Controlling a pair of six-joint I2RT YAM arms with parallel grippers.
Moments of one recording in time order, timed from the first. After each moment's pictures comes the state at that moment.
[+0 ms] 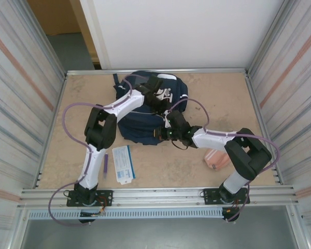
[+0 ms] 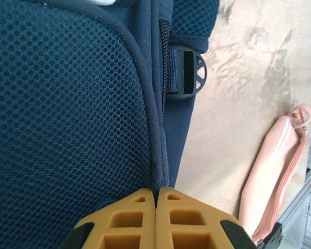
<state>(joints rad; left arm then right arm) -0.59 2.25 1.92 -0.74 0.51 -0.55 0.76 1.62 0.81 0.11 -0.20 0.73</state>
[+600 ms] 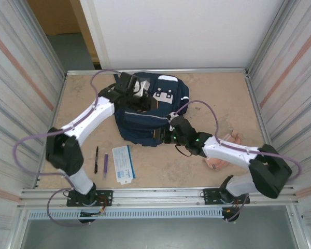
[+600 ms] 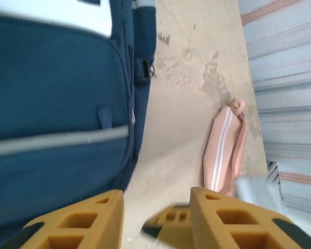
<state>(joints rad) -0.52 1.64 1.43 -0.65 0.49 -0.53 0.84 1.32 0.74 -0.04 0.00 0.74</state>
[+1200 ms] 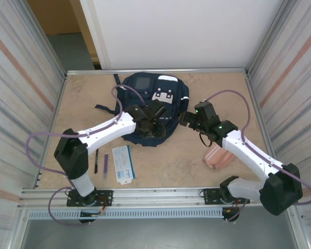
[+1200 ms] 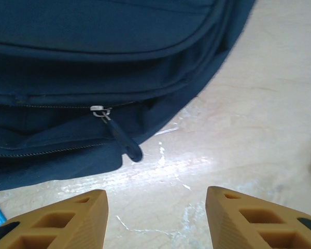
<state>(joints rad) -0.86 1.73 1.42 -0.92 -0.03 -0.77 0.51 1.17 0.86 -0.49 0.13 0.73</state>
